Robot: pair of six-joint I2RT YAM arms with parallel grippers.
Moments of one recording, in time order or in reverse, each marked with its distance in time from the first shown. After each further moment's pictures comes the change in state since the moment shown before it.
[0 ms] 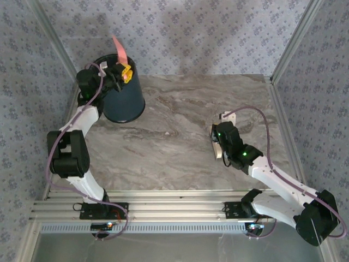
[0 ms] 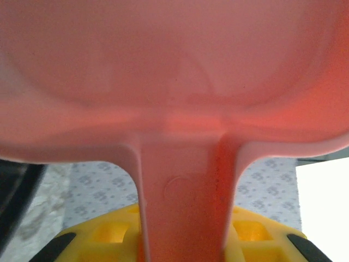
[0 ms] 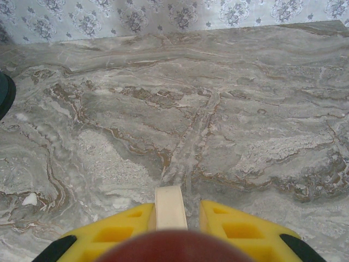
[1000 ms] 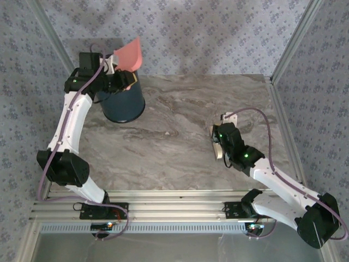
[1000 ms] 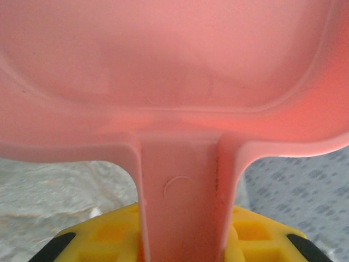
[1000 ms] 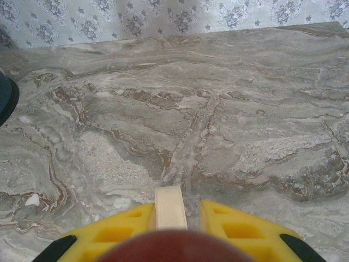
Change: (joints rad) left arm -0.131 -0.095 0.518 -1.388 -0.257 1.201; right arm -0.002 -0.033 -0.017 0.000 0.000 0.003
